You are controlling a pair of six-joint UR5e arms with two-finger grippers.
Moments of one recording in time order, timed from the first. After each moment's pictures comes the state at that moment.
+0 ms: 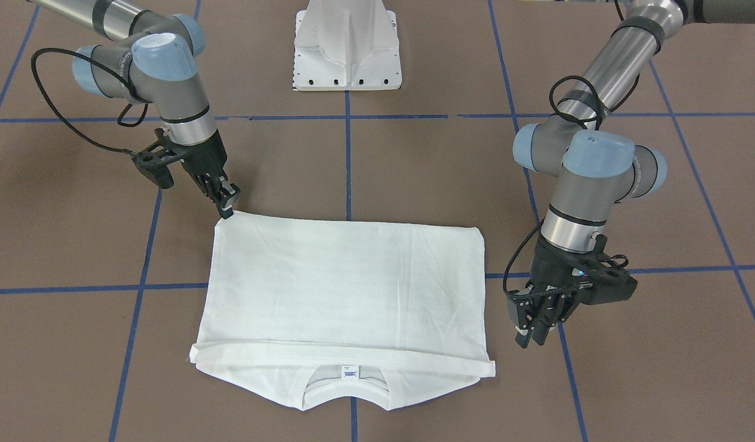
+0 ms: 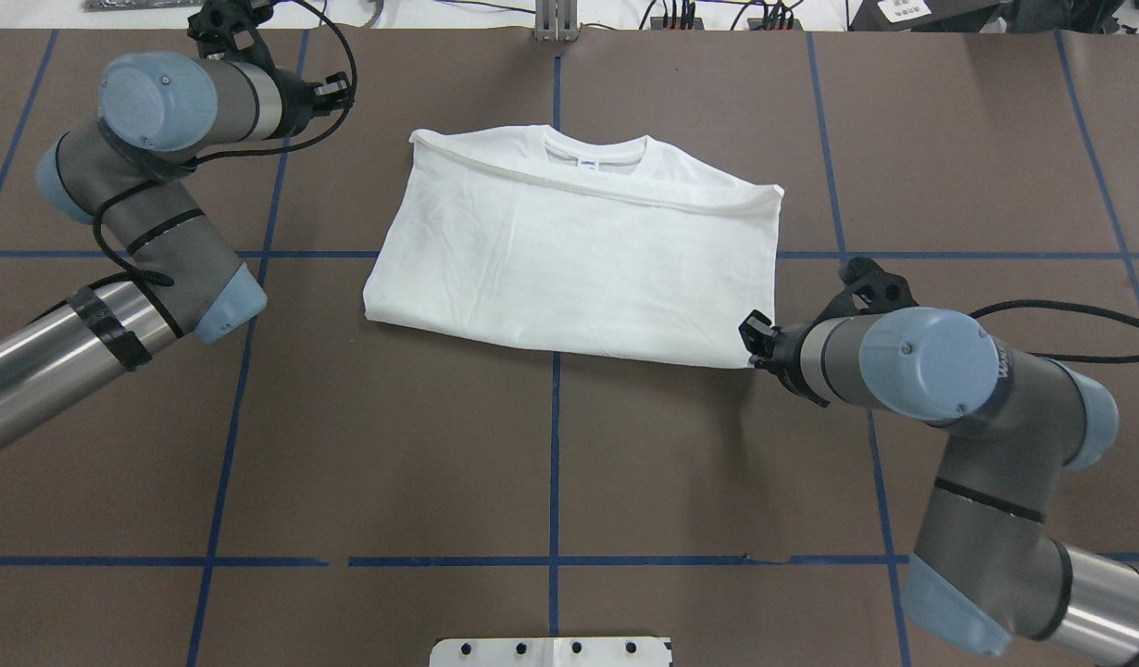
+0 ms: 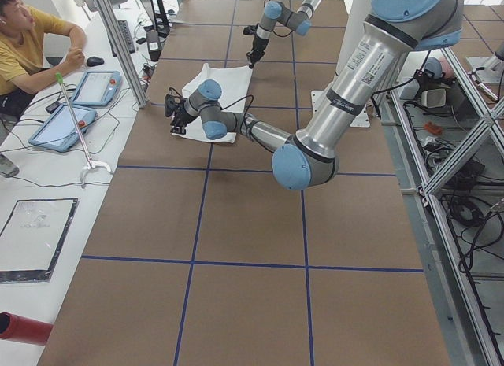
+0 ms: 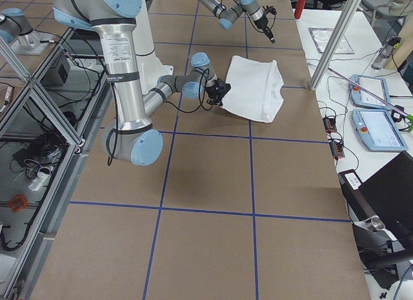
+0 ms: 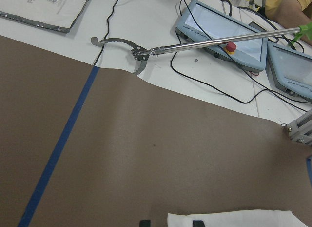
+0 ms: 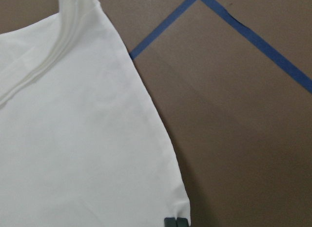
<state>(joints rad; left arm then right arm) -0.86 -2.17 -1.29 -2.40 -1.63 -1.32 0.45 -1.40 2.01 -1.27 1.61 1.98</state>
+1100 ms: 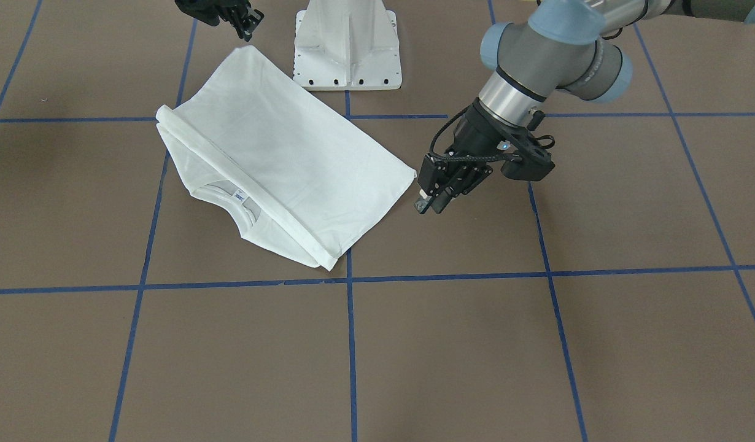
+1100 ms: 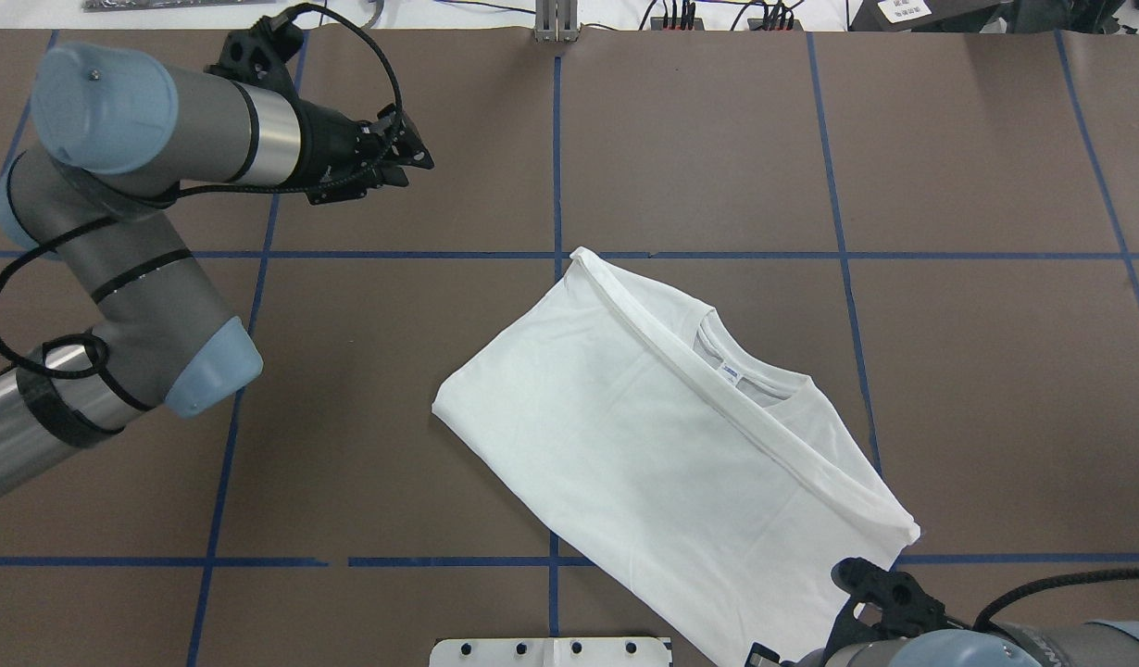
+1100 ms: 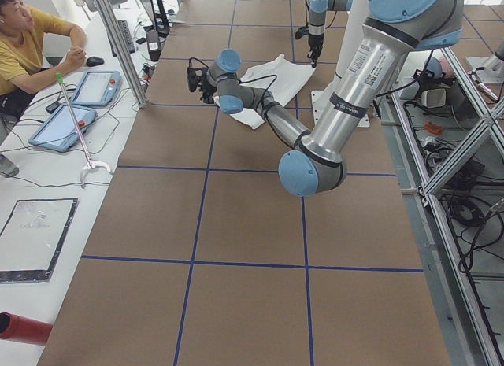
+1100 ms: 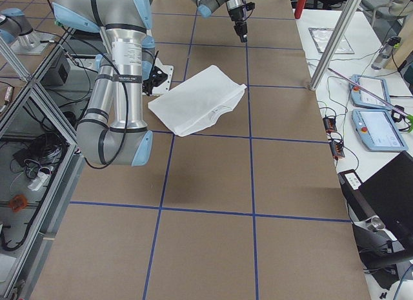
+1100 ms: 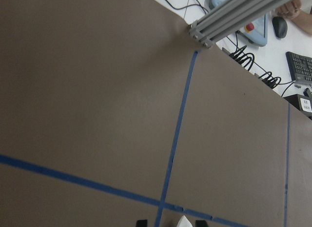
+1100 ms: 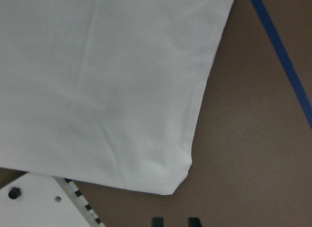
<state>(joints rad) -0.71 -2.08 -1.78 -2.16 -1.89 -1.72 -0.12 -1.54 2.38 -1.60 1.63 2.22</state>
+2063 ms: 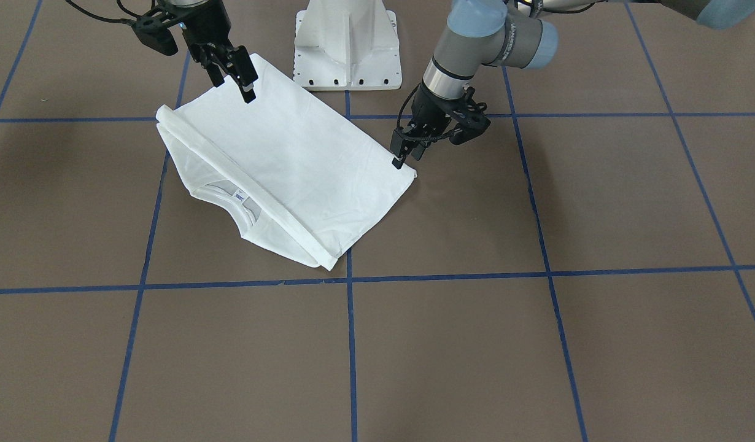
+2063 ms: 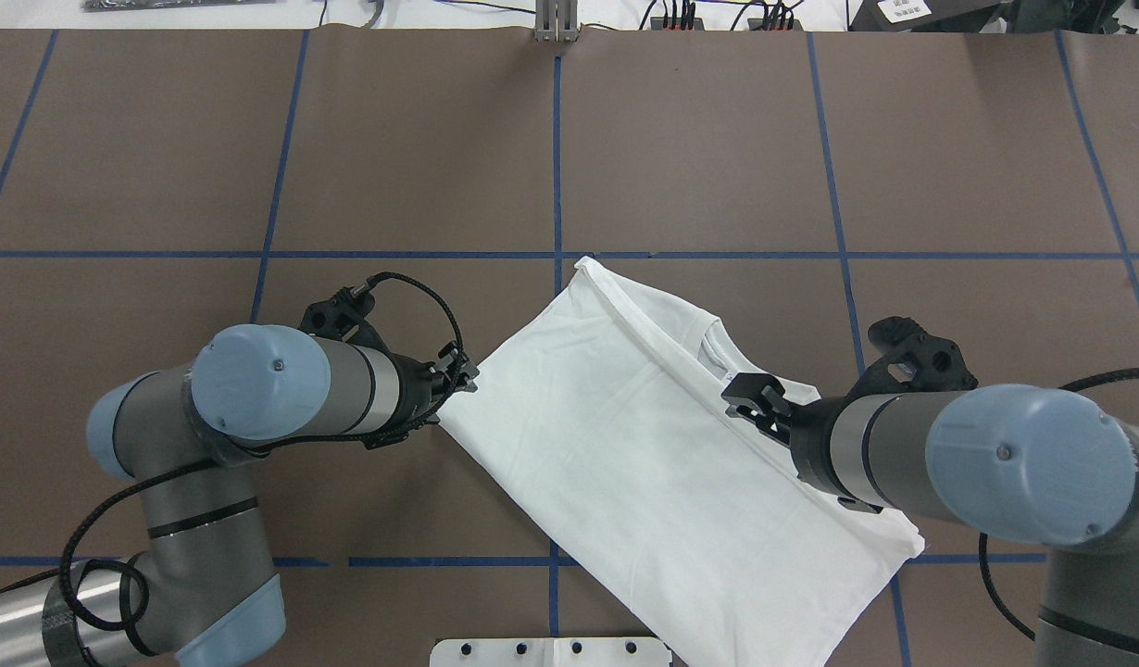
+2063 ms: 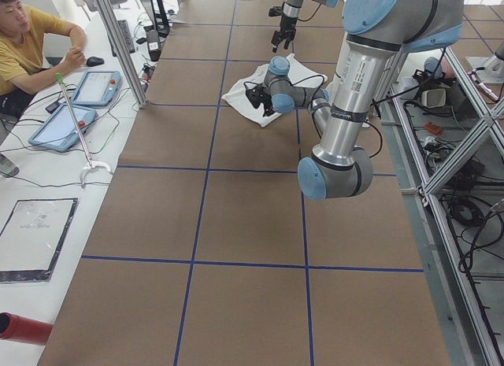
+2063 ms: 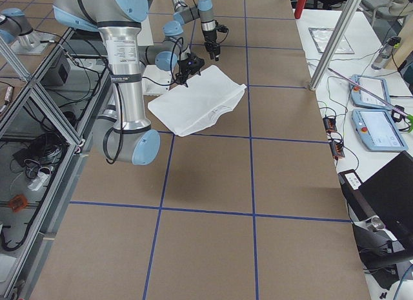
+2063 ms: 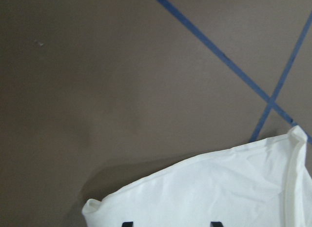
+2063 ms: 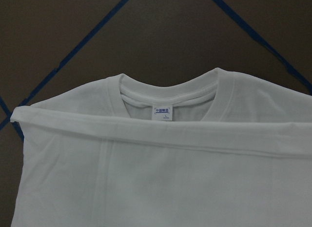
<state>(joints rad) -0.40 -1.99 -1.85 -1.95 -1.71 -1.99 0.35 -1.39 2.33 -1.60 1.60 2.05</state>
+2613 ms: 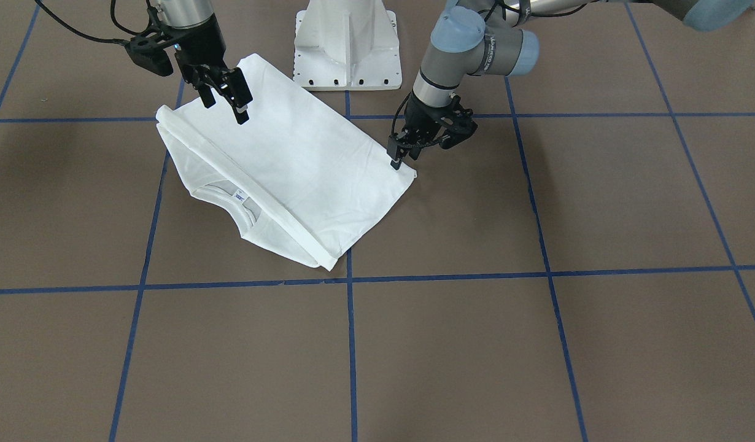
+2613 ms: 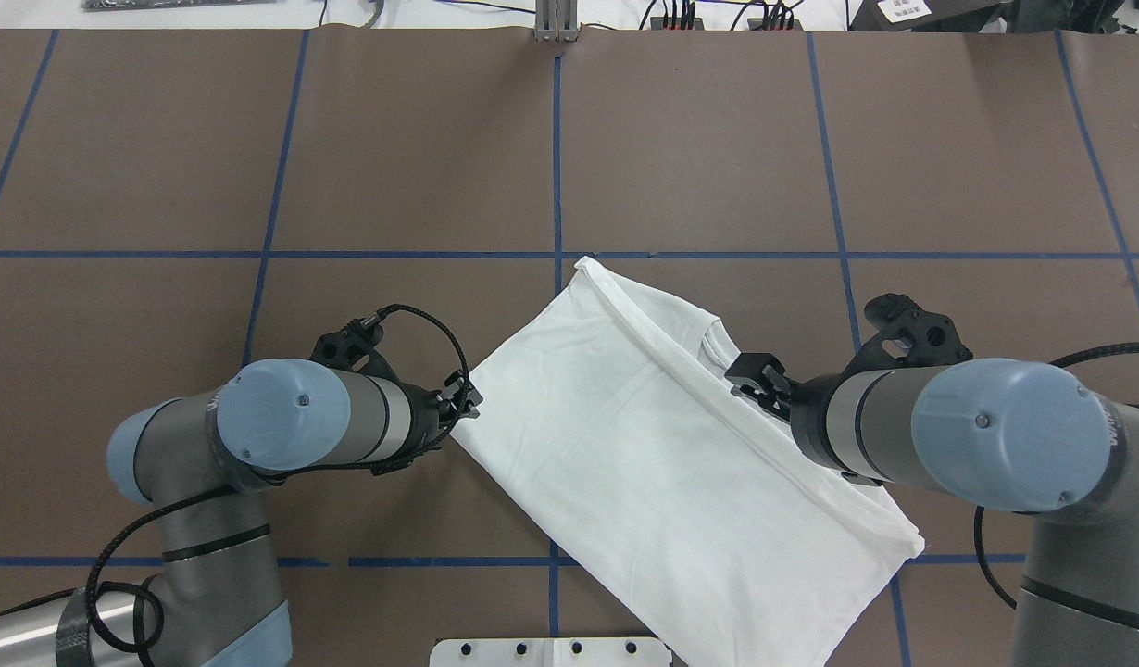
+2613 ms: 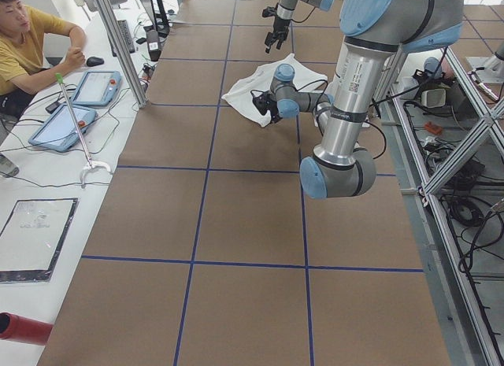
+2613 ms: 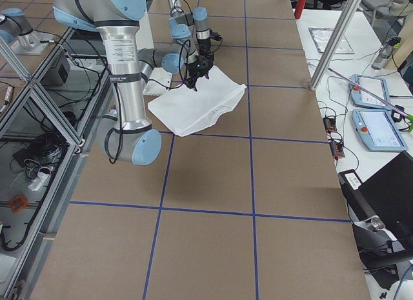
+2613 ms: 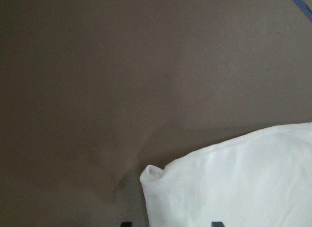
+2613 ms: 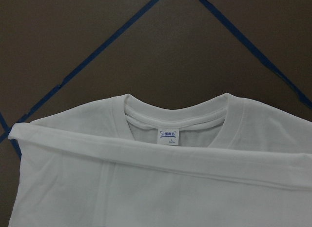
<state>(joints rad) -0.35 -2.00 -1.77 -1.96 -1.68 -2.02 0.39 -1.37 2.28 -1.60 1.60 2.00</state>
